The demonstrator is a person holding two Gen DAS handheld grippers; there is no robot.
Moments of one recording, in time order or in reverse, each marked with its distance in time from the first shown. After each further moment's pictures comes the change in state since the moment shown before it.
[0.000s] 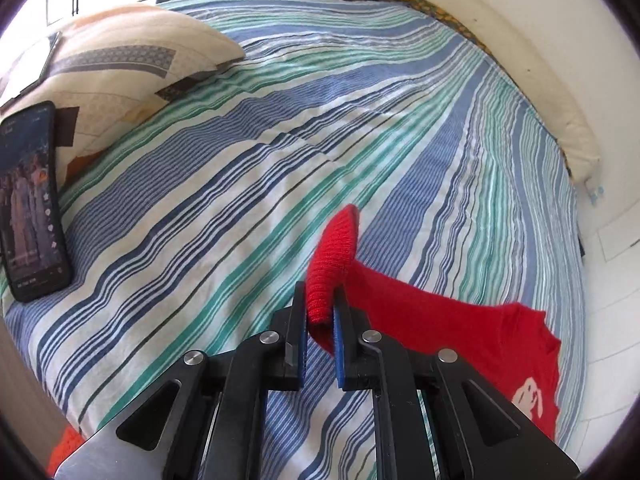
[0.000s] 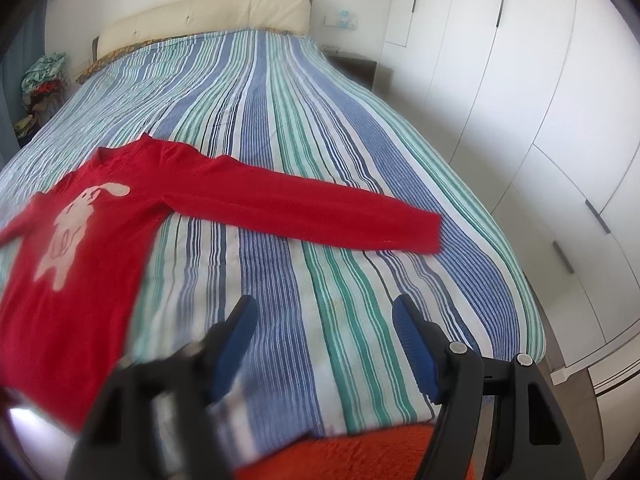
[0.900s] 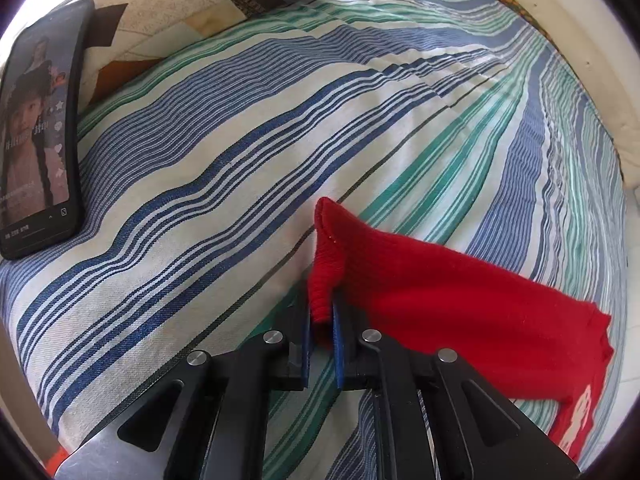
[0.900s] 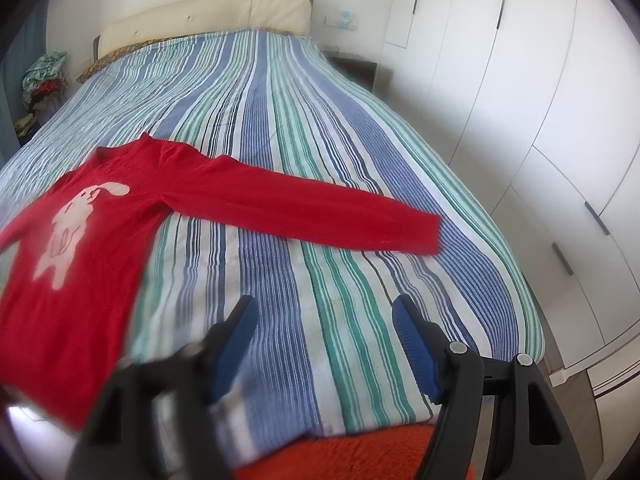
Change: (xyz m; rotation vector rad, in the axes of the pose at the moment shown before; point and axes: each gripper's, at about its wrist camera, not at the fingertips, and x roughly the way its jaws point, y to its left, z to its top) left arm 0.064 0.055 -0.025 -0.063 0.106 0.170; right arm -0.001 0.000 -0.001 -0.002 -0.005 -0.003
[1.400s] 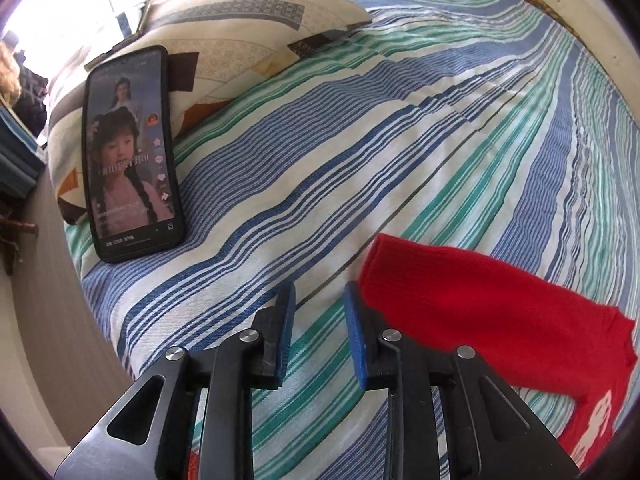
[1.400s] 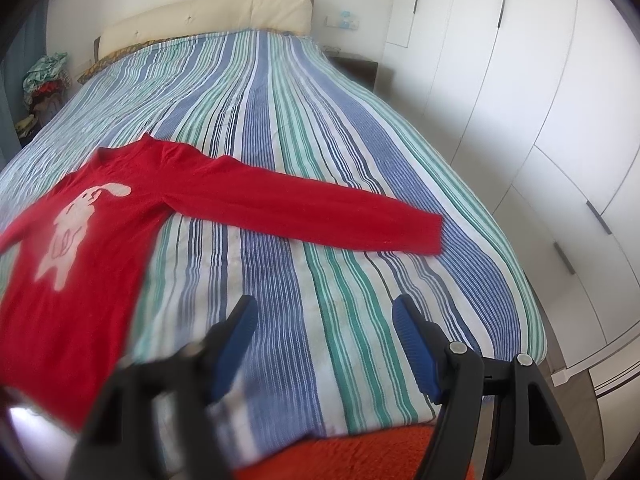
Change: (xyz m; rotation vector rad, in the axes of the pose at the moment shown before) left arm -0.057 0.000 -0.002 0.012 -0.069 0.187; right arm 0.000 0.000 0.000 0.002 0.002 0.006
